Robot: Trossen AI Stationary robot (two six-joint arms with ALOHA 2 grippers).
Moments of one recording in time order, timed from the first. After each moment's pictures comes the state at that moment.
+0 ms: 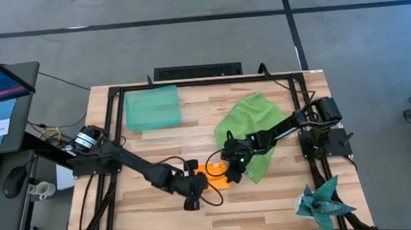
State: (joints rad) left arm -0.44 1.83 1.15 -0.32 -0.27 -0.36; right arm 0.12 1.88 0.79 0.18 -0.55 0.83
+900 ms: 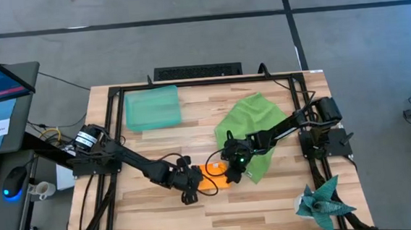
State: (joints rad) left arm -0.41 1.83 1.01 -0.23 -0.27 -0.50; right arm 0.12 1.88 0.79 0.19 -0.55 0.84
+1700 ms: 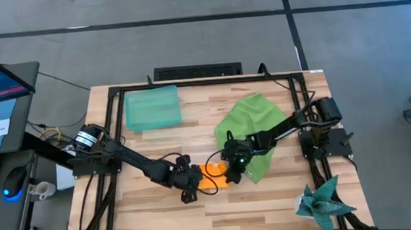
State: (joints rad) left arm -0.40 1.83 1.01 -0.27 -0.28 -0.49; right arm 0.12 1.88 0.79 0.19 -0.52 0.82
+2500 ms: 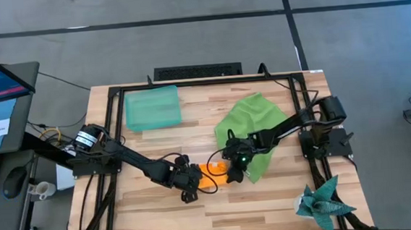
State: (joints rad) left arm -0.40 1.83 1.01 -0.28 -0.28 -0.55; right arm 0.12 1.81 0.79 0.17 -0.52 0.78
